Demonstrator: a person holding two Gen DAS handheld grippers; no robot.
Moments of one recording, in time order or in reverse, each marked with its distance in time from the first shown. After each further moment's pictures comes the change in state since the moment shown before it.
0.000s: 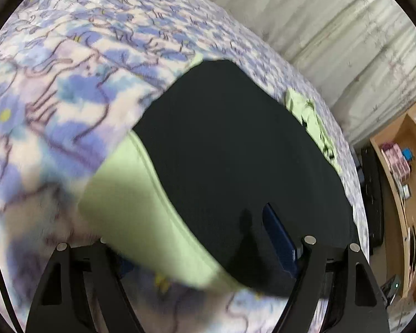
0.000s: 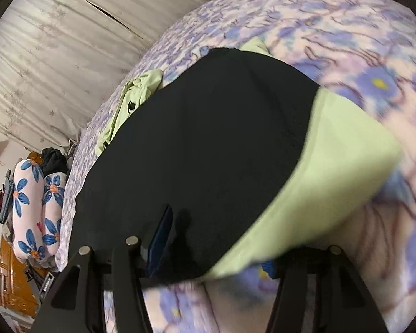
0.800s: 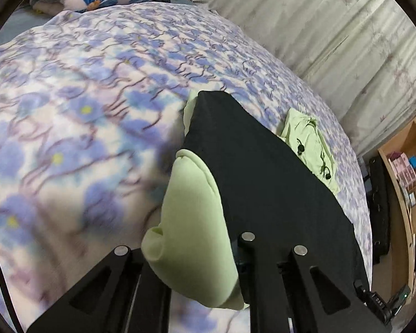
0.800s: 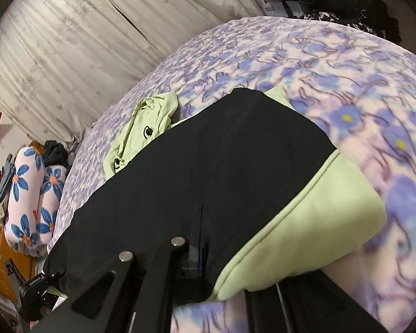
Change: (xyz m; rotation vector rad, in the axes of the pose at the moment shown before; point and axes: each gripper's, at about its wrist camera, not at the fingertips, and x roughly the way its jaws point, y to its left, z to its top) left arm -0.100 0.008 -0.037 -0.020 -0.044 0.101; right arm -0.080 0.015 -0.029 -0.107 -0.063 -0.032
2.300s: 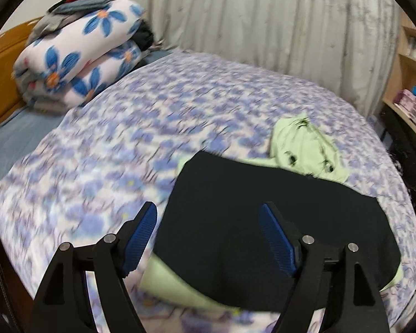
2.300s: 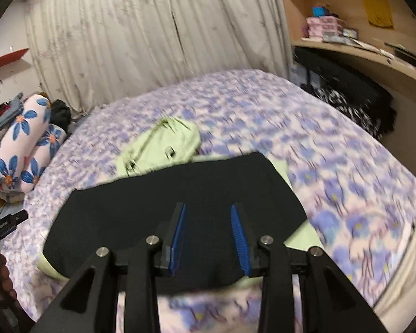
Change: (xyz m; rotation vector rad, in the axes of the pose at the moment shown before) left arm -0.107 -0.073 0.001 0.392 -0.166 0.182; right arm -0.117 0.083 -0.016 -0.363 -0.188 -0.109
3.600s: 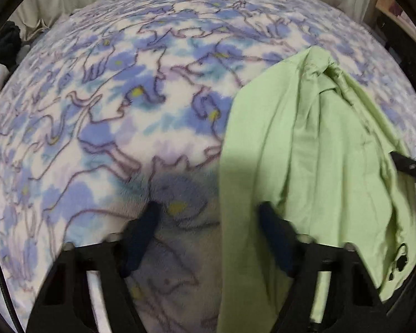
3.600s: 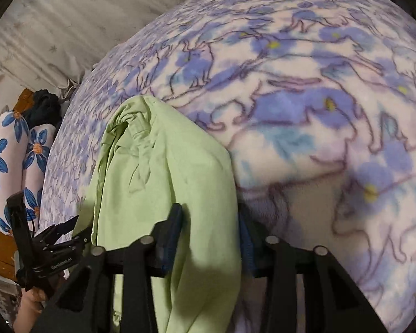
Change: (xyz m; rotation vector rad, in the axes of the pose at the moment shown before) left arm 0.417 -0.170 0.148 0.333 0.421 -0.124; right arm 0.449 0.007 0.139 0.127 0.508 0.252
